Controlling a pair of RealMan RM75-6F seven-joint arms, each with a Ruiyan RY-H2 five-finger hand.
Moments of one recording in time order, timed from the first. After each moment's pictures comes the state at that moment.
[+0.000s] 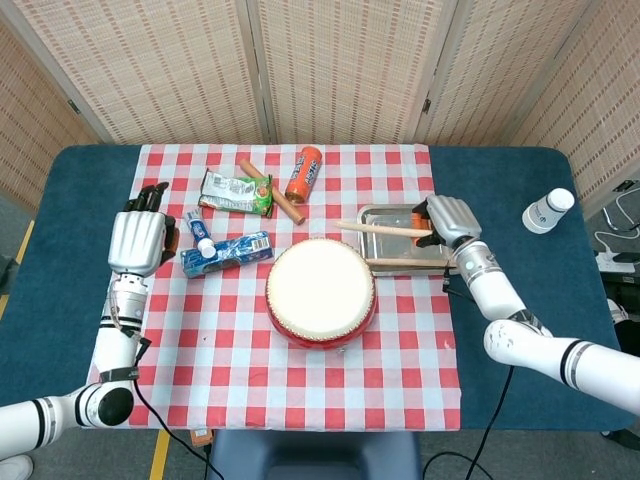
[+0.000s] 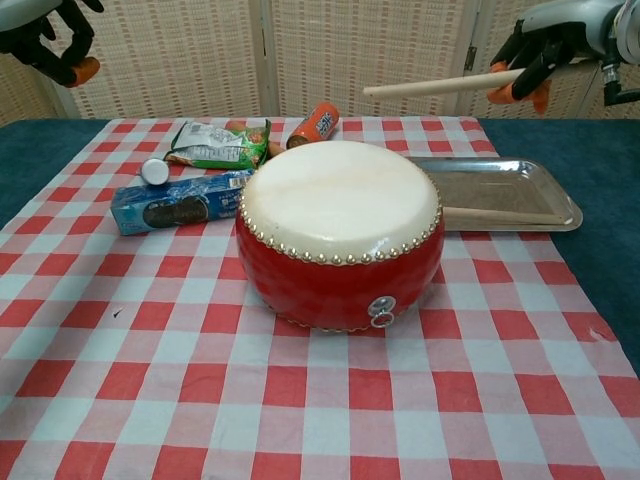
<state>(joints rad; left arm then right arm) -0.78 -1.34 -0.28 -1.66 0.85 1.33 0.65 0.97 -1.21 0.21 -1.47 -0.56 0.69 -0.14</state>
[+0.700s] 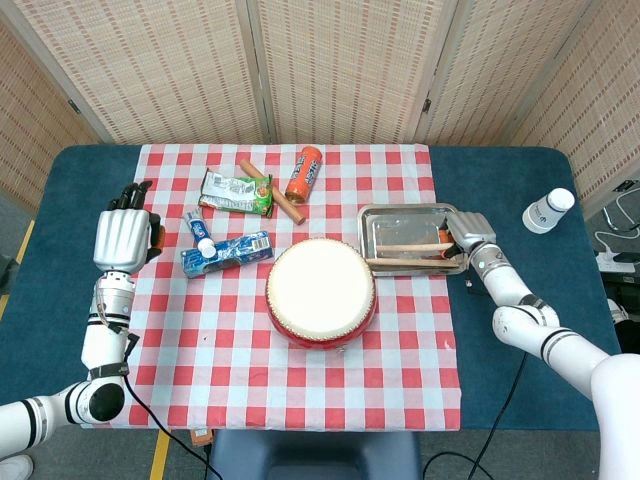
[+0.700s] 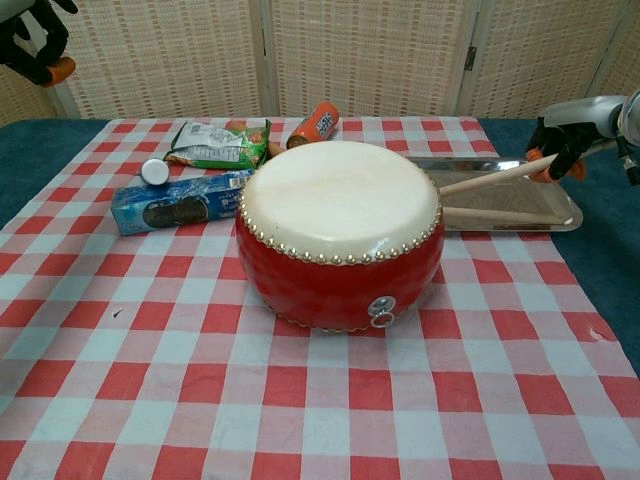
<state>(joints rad) -0.75 -1.32 -0.30 -1.62 0.84 1.29 0.61 0.93 -1.48 0.16 -0.86 -0.91 0.38 0.05</state>
